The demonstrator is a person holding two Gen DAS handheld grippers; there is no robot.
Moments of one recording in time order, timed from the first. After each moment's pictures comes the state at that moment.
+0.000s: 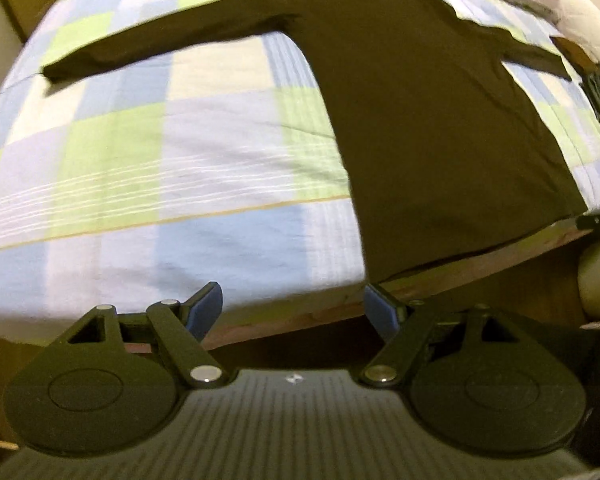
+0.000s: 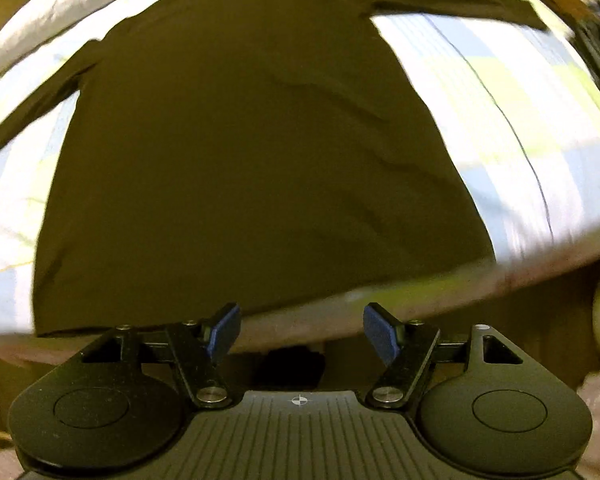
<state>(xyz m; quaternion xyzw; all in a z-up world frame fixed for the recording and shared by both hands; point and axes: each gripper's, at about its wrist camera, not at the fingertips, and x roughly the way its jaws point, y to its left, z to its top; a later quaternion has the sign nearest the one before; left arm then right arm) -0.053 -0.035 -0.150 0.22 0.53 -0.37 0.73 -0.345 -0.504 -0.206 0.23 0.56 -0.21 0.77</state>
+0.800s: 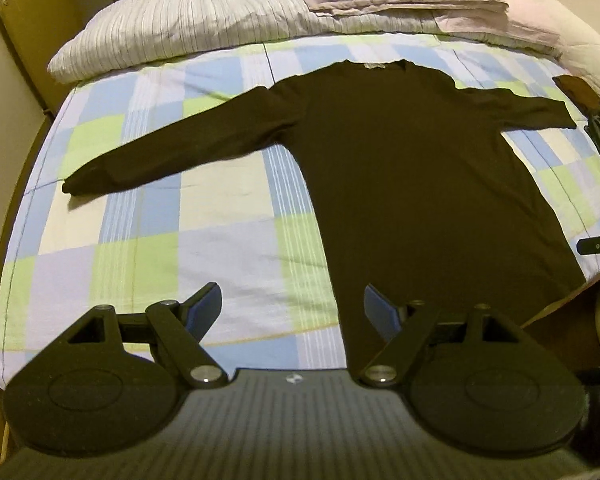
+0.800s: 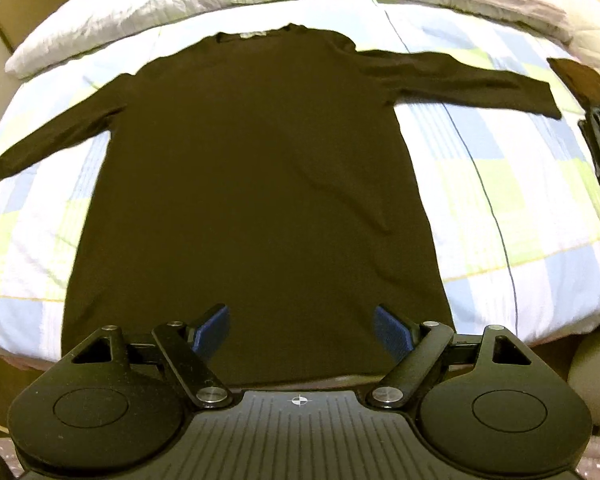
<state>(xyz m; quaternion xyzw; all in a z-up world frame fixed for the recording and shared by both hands) -0.036 -0.124 -0.075 0.22 0.45 -0.38 0.78 -0.295 -0.520 -0.144 0.16 0.54 -0.18 0.81</state>
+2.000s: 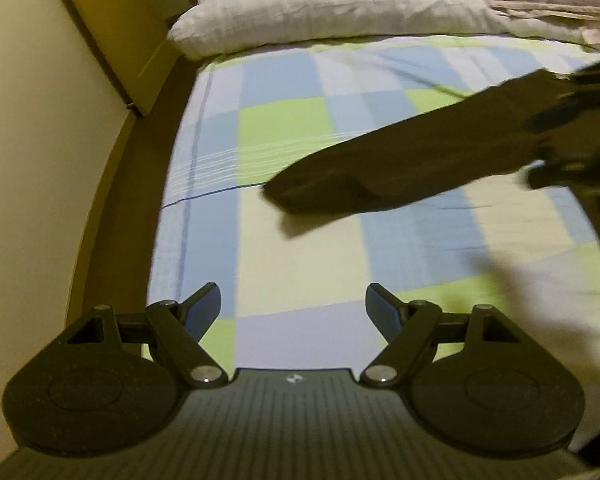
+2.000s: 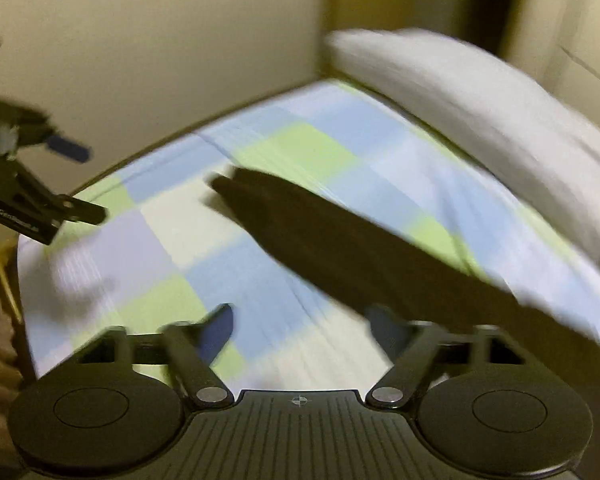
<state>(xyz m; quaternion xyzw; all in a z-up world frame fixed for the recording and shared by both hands) 0.284 0.033 -0.169 0.26 0.42 -0.29 0.82 0.100 -0.146 -0.165 -0.13 0.43 0.22 0.87</state>
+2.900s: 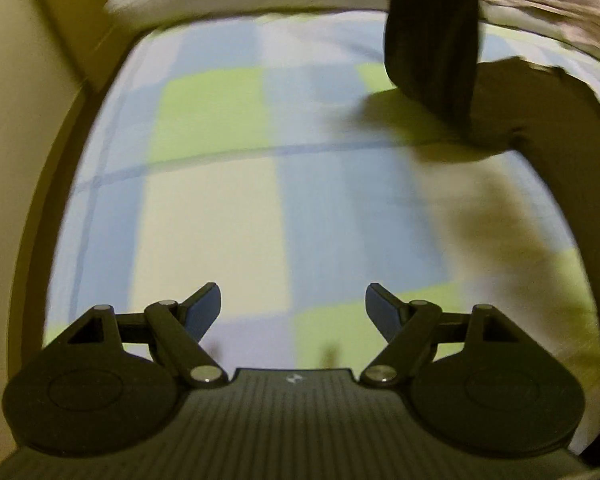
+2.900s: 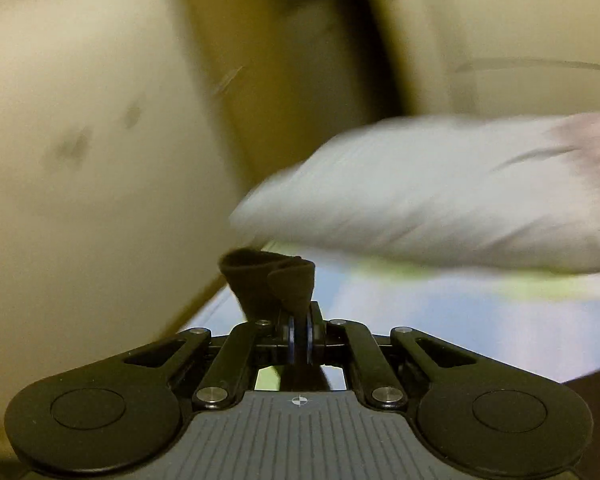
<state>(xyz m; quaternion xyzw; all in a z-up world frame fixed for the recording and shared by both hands) 0.274 -0.043 -0.214 0.24 0.46 -0.35 0.78 0.182 -0.324 -0.102 0.15 0.22 0.06 0.96</state>
